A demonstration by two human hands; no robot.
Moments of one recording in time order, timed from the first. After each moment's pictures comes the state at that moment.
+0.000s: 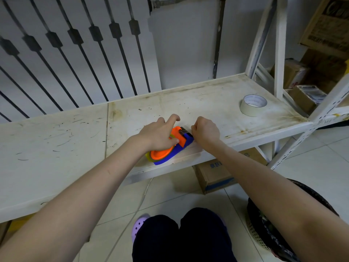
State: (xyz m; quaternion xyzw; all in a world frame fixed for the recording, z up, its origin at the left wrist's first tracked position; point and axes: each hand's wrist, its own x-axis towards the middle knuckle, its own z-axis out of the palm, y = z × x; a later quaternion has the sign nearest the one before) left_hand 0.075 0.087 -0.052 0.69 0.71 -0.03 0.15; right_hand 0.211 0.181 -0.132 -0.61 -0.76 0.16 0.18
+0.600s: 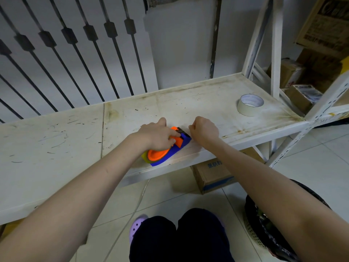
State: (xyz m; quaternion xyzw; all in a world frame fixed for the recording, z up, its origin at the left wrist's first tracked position) left_hand 0.077 0.097 -0.053 0.72 0.68 -0.13 0.11; right_hand 0.215 0.186 -0.129 -0.61 -0.75 0.17 0.16
